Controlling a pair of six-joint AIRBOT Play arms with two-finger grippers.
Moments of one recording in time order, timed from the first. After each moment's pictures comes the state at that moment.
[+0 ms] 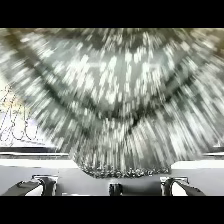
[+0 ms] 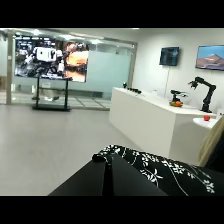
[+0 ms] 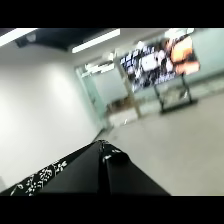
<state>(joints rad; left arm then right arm) -0.09 -1.12 1.94 1.19 -0.55 -1.44 -0.31 -1.12 2.12 -0.95 0.70 1.67</state>
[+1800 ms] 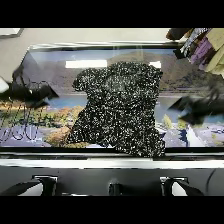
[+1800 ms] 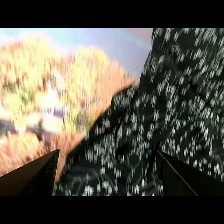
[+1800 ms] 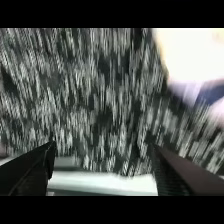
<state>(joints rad) 0.04 -1.19 1.18 1.18 -1.20 -1.82 -0.34 -1.02 0.98 -0.96 1.47 1.69</state>
